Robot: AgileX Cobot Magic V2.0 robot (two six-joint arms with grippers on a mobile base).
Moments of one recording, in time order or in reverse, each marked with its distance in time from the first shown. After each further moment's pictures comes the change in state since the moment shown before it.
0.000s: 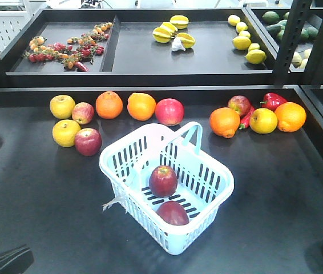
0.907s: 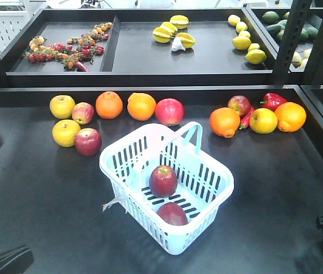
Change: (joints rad) left arm 0.000 0.000 0.000 0.000 0.000 0.000; right arm 0.000 0.274 -0.001 -0.030 -0.206 0.058
